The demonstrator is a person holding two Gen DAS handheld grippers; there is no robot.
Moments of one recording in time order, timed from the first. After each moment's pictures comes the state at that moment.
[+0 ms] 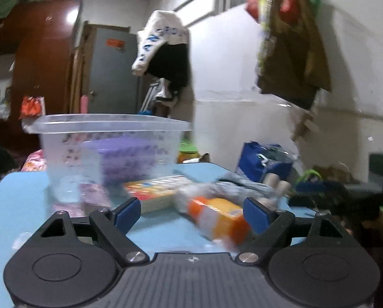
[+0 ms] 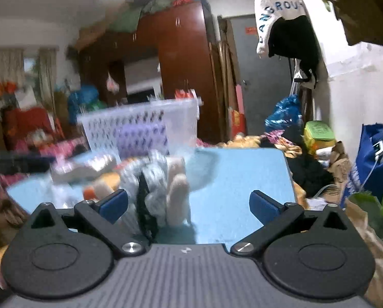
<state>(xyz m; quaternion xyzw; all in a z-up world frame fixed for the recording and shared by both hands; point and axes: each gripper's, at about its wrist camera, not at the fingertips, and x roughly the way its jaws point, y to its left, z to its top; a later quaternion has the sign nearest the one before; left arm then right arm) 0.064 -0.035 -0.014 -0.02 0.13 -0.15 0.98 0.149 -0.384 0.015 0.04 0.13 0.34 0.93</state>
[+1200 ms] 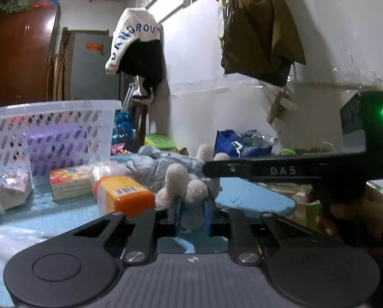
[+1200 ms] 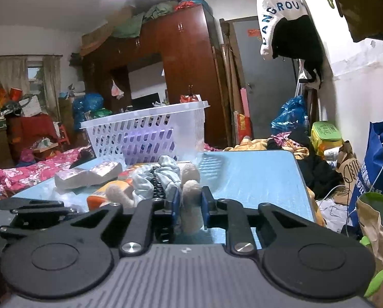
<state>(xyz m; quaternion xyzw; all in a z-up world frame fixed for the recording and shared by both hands) 0.070 -0.142 -0.061 0.01 0.12 -0.17 0.98 0.148 -0.372 -0.008 0.03 0.13 0.35 0.93</state>
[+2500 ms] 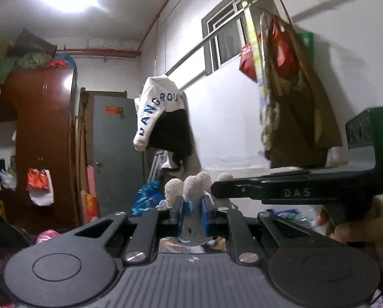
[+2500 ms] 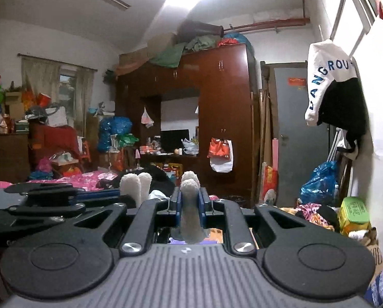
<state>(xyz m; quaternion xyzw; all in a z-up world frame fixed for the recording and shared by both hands) 0.118 -0.047 0.117 0.04 -0.01 -0.12 0.99 0.217 -0.257 0.142 -0.02 0.04 0.40 0.91</state>
